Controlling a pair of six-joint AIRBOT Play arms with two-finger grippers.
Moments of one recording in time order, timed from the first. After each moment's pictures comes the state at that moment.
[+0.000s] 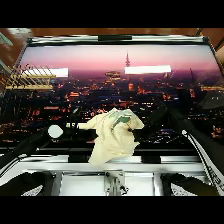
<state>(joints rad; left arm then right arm) -0.54 -1.10 0.60 0.73 -0.65 -1.47 0.25 -1.31 0.80 2.12 -1.26 -1.83</state>
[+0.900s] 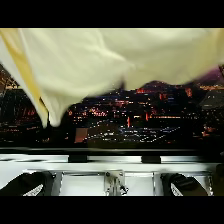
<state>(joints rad) -0.48 -0.94 1.95 1.03 -1.00 -1.36 0.25 -0.76 1.84 2.05 -0.85 -1.87</state>
